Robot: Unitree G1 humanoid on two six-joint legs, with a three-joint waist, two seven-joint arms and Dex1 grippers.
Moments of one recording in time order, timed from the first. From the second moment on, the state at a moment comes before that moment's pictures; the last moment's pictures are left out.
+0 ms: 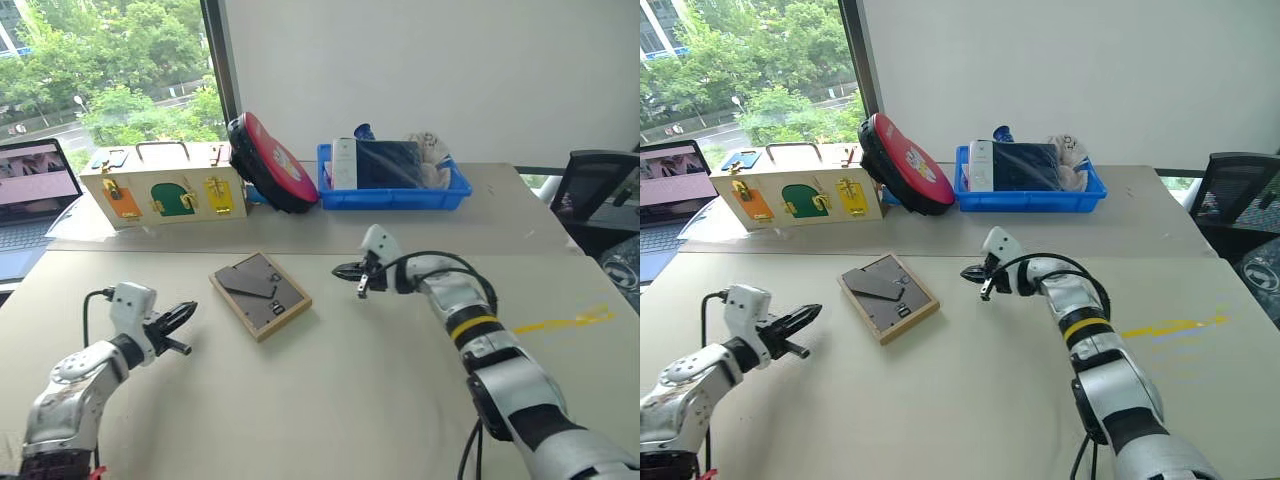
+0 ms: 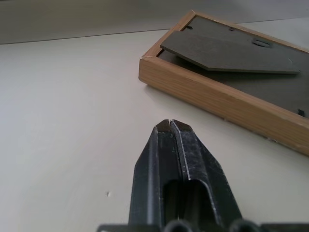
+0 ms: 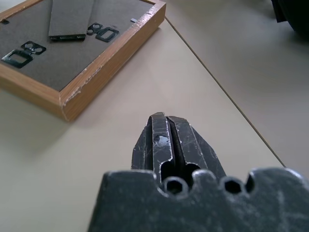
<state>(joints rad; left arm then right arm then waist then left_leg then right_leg) -0.15 0.58 0.27 0.00 -0.44 0.43 -0.57 -1.05 -0.28 0.22 0.99 0.04 -0.08 0.95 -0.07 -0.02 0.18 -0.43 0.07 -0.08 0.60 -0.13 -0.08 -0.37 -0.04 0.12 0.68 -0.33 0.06</state>
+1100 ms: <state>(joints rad) -0.32 0.52 -0.08 0.00 -0.19 0.42 -0.70 -0.89 -0.25 0.12 0.96 -0.01 -0.15 1.03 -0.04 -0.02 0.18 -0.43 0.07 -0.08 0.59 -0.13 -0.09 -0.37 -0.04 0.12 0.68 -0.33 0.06</state>
